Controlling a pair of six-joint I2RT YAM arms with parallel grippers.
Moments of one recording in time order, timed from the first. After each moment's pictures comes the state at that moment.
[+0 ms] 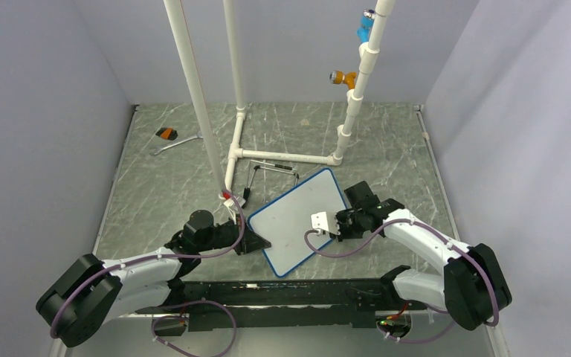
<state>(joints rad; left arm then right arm) -0.69 1.04 0.12 0.68 0.59 -0.72 0.48 1.16 0.58 -0.60 -0.35 -1.18</state>
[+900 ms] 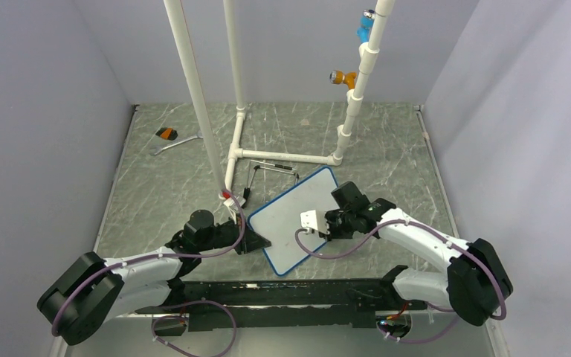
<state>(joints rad) -0.69 1.06 0.12 0.70 0.58 -0.71 0.61 1.17 0.62 -0.57 -0.29 -1.01</state>
